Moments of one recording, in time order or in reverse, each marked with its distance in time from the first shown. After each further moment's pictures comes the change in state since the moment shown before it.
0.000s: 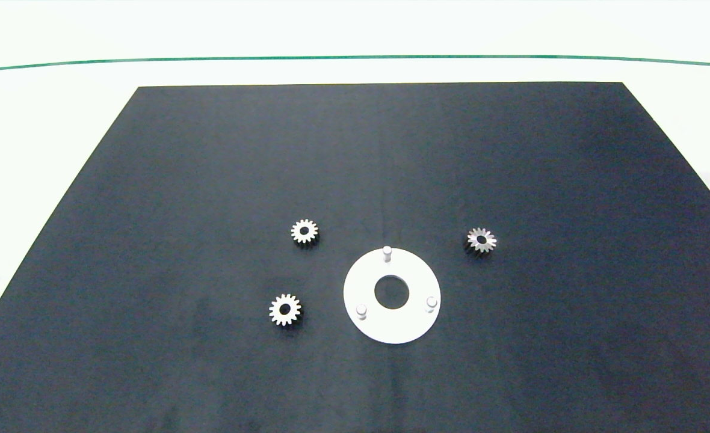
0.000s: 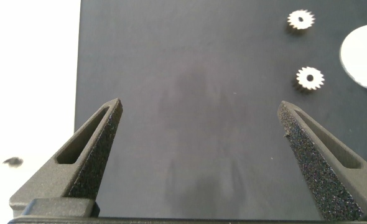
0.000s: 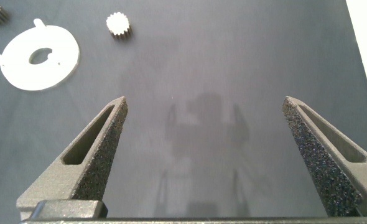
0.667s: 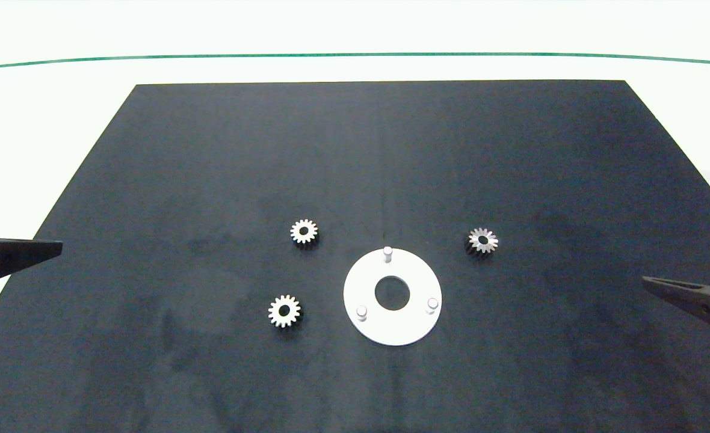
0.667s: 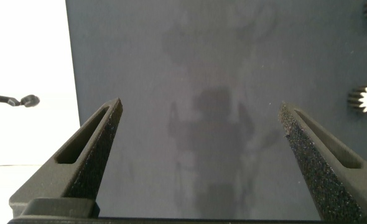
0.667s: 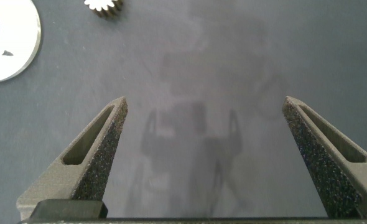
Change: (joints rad) left arm 0.046 0.587 -0.420 0.187 0.064 0.008; right arm 0.065 0.803 -0.425 0.051 0.000 -0.135
